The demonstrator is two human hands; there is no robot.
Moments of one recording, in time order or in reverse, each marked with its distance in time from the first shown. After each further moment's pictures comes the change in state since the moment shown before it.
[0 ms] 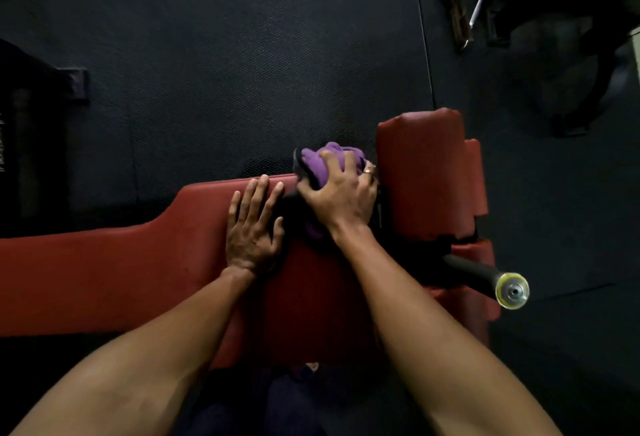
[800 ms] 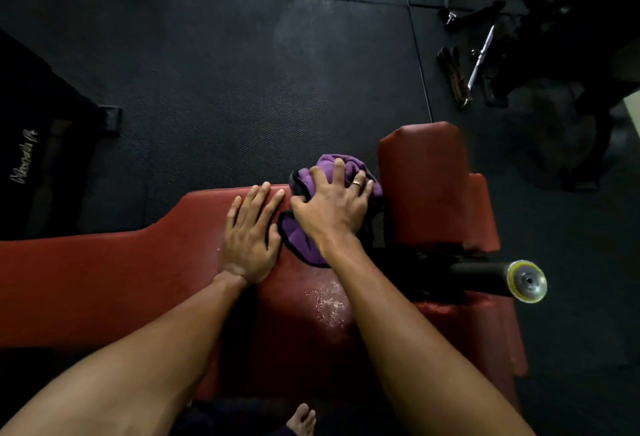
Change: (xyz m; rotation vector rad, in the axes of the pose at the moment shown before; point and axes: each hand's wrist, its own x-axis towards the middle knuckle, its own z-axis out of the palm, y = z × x) left_hand 0.000 0.000 0.005 0.019 0.109 0.018; right_hand -0.017 -0.012 0.007 -0.071 -0.037 -0.090
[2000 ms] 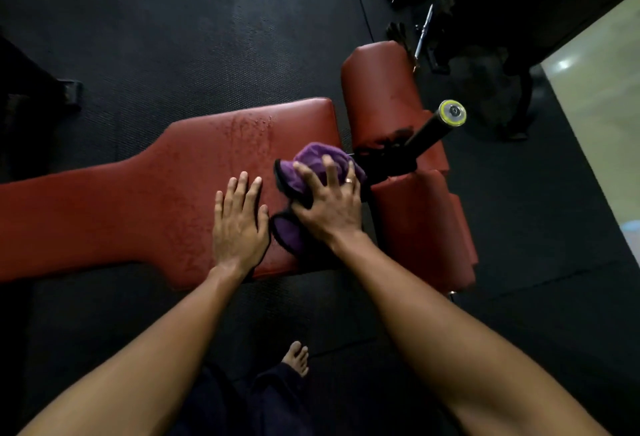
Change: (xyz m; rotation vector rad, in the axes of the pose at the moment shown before) left_hand -0.152 0.036 -0.016 -0.078 -0.051 -0.119; right_hand -0.176 0.068 0.036 0.072 0.210 -0.181
